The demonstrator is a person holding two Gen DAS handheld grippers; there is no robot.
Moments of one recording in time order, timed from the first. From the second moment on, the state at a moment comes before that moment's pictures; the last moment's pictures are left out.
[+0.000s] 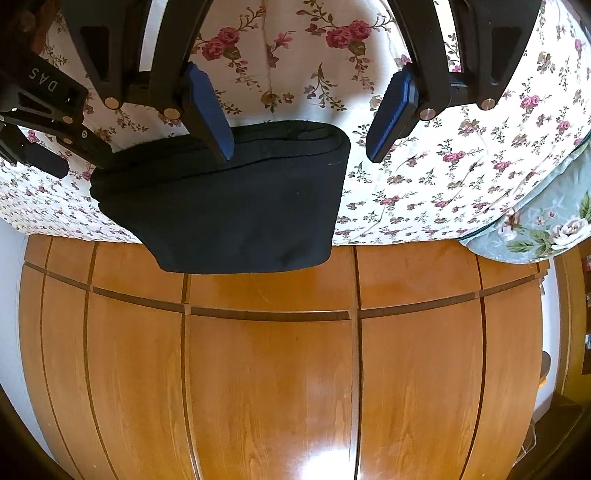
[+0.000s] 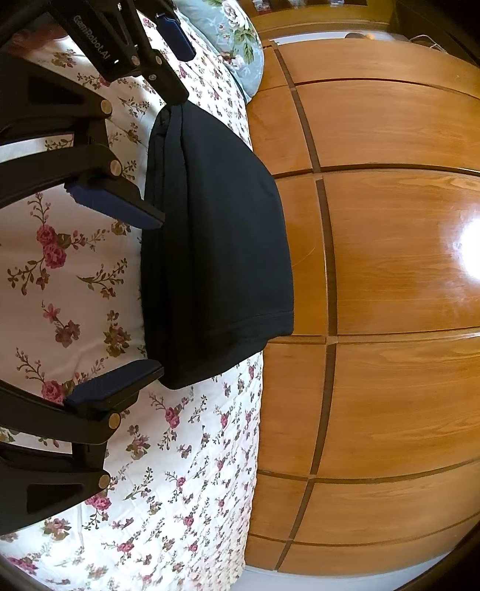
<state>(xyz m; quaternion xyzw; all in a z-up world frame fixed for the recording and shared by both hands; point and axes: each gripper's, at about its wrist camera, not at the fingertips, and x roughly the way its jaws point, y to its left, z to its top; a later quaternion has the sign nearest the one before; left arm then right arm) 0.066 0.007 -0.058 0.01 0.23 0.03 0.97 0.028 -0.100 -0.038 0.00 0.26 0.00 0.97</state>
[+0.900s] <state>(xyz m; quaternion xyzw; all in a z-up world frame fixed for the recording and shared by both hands) 0.069 0.010 -0.059 0.00 0.23 0.03 0.97 0.030 -0.104 -0.041 0.01 0.26 0.00 0.97</state>
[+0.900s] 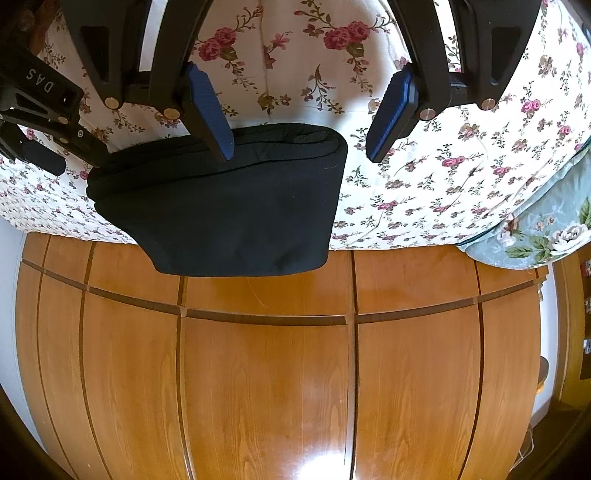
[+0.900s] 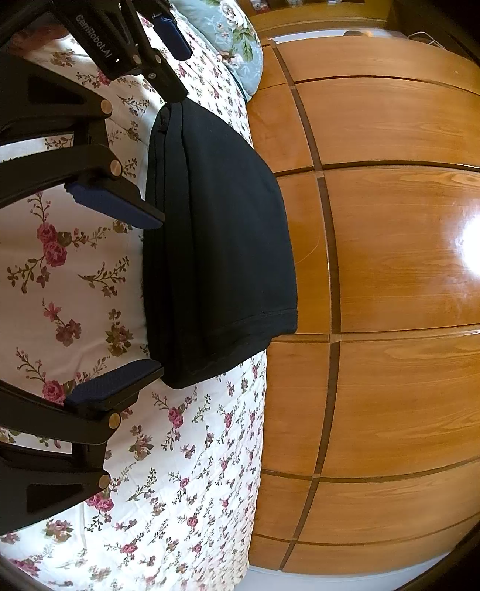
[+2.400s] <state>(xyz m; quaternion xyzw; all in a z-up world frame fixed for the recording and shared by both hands) 0.072 0.013 -0.063 0.00 0.25 0.04 0.97 0.034 -0.107 -0.043 0.01 0.27 0.01 0.96</state>
